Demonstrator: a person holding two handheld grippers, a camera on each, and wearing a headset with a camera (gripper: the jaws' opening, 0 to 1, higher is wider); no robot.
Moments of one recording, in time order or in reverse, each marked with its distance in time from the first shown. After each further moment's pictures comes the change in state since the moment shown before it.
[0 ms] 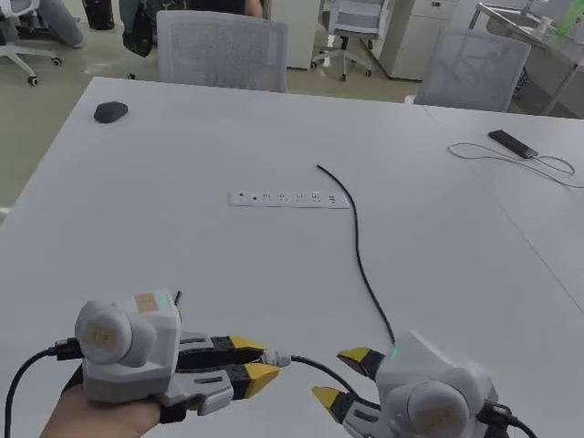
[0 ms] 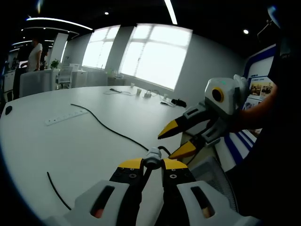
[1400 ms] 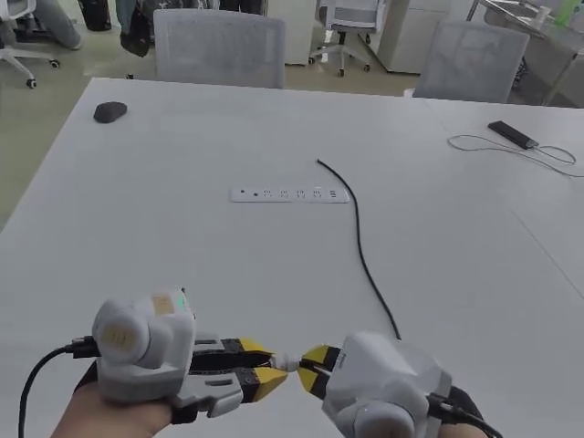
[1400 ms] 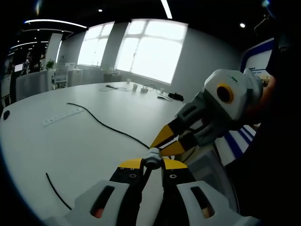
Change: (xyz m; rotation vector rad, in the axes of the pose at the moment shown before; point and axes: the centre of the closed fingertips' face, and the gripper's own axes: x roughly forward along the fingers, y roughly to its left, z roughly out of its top) left arm 0.003 -0.007 -0.008 0.038 0.044 -0.020; right arm 0.017 0.018 0.009 -0.218 0.023 0.009
